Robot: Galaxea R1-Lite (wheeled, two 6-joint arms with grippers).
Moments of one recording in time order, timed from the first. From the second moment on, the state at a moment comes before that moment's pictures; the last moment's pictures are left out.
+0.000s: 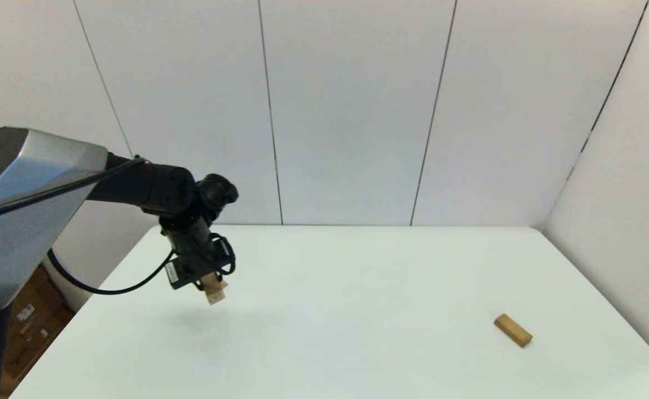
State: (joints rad) left arm -0.27 2.21 -1.56 0.70 0.12 -0.87; right arm 0.00 0.00 -0.05 0.13 0.00 0.00
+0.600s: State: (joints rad) left arm -0.68 2.21 -1.68 0.71 -0.07 0.01; right arm 0.00 0.00 -0.05 0.13 0.00 0.00
